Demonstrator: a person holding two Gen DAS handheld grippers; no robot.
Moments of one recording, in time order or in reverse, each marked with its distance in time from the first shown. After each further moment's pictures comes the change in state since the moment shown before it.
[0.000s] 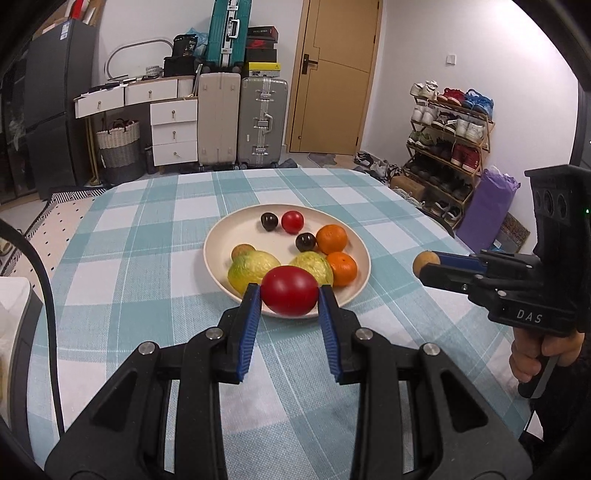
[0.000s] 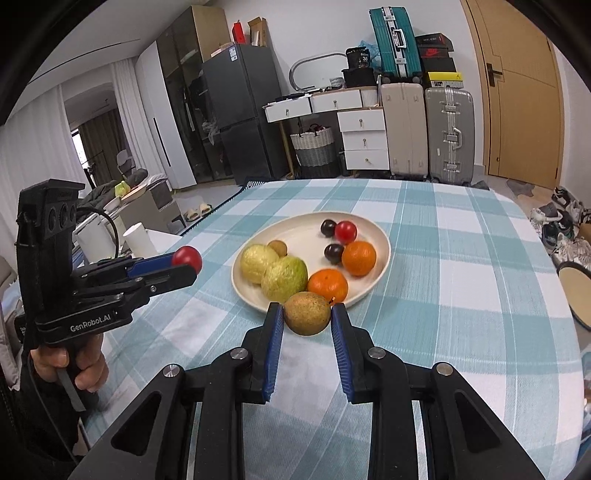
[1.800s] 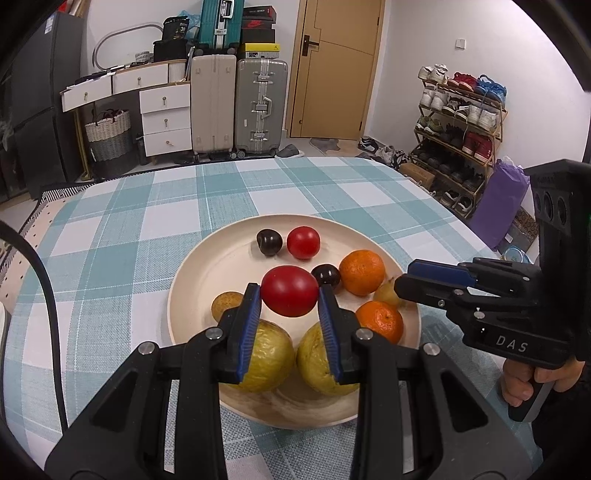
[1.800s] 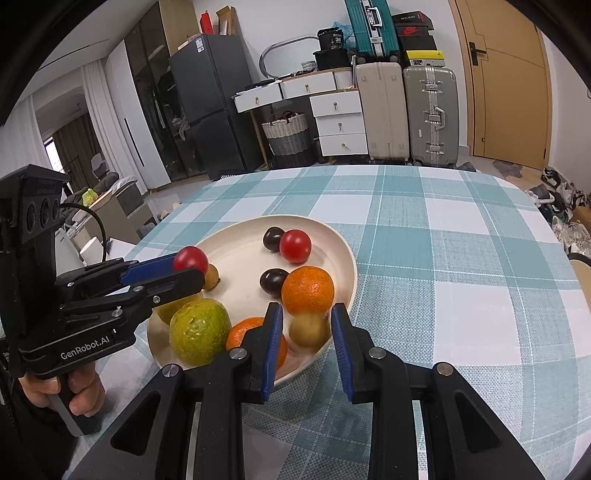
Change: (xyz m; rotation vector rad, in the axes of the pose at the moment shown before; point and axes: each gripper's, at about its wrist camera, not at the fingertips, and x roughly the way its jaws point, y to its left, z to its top) left arm 0.130 0.013 0.043 0.007 0.073 -0.003; right arm 0.090 -0.053 0.033 0.068 0.054 -0.060
